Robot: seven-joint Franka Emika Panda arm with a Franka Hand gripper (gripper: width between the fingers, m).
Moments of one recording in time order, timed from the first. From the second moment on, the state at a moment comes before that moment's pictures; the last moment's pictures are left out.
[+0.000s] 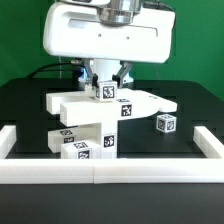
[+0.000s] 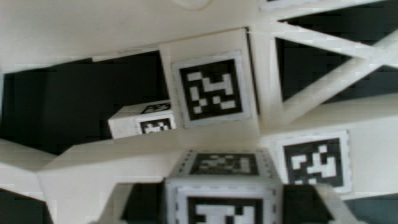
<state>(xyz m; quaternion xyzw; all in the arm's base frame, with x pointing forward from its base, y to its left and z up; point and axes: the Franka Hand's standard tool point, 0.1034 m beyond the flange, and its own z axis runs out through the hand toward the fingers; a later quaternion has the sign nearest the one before) 0.573 -0.037 0.124 0.99 0.13 -0.02 0.05</state>
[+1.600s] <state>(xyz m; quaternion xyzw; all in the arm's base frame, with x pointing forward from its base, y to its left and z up) 0.575 -0.032 0.124 0.95 -0.31 0.01 0.05</state>
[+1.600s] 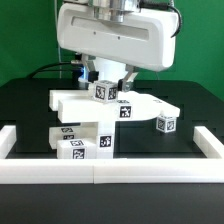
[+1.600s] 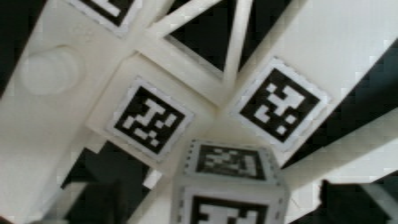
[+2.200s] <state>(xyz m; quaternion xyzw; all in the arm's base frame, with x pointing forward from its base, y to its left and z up) 0.583 -0.033 0.128 0.99 -0.09 0.02 0.05</state>
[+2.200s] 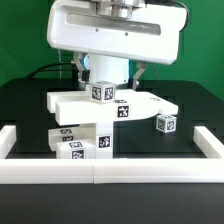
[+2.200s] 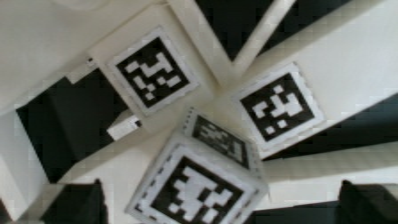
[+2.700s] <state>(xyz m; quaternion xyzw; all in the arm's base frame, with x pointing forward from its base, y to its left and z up) 0.582 -0.037 0.126 0.99 0.10 0.02 0.06</state>
